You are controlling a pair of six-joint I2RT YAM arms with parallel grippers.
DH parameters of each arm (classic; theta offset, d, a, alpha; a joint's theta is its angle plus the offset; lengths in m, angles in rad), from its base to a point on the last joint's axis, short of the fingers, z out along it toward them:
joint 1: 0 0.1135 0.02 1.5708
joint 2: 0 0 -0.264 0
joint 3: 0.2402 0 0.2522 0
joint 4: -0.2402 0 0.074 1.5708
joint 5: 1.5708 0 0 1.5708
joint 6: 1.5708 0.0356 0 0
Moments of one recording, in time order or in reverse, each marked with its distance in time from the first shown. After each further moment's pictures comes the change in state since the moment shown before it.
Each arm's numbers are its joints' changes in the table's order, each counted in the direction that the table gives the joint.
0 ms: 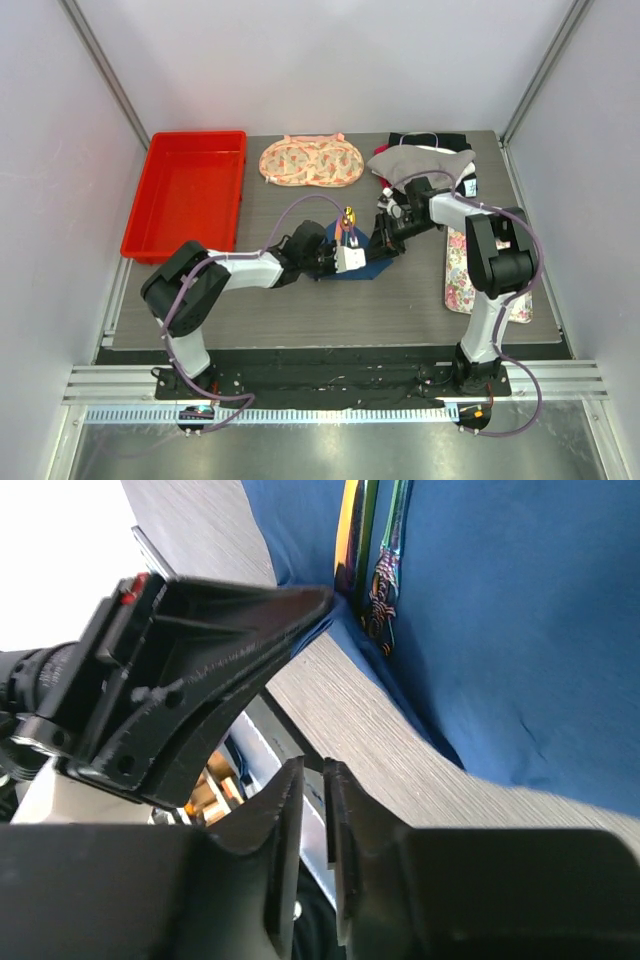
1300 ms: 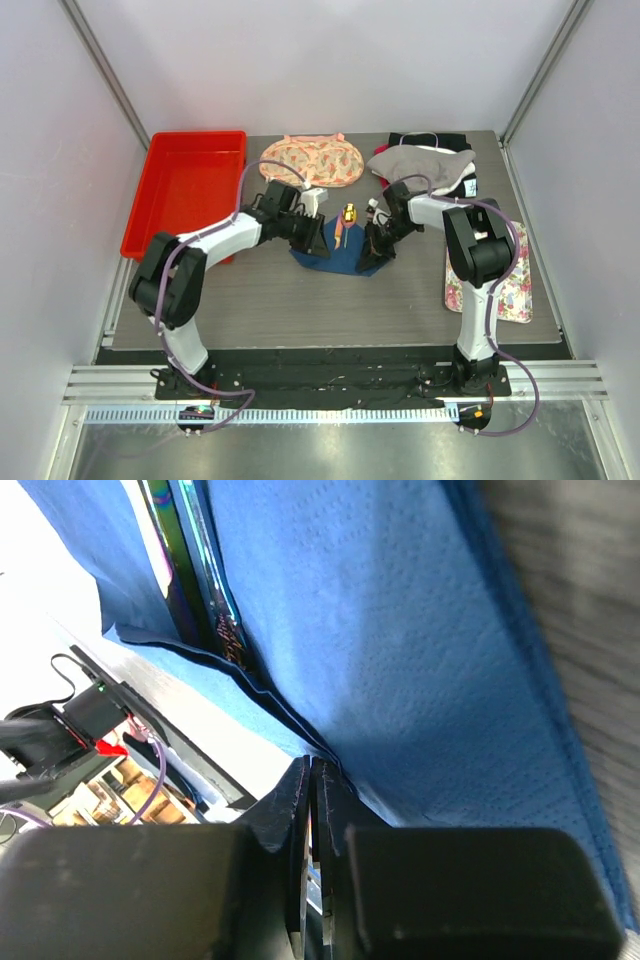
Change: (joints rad) left arm 0.258 0.011 0.272 -0.480 0.343 -0.883; right arm 0.100 -0.144 0.066 0.019 0.241 0.084
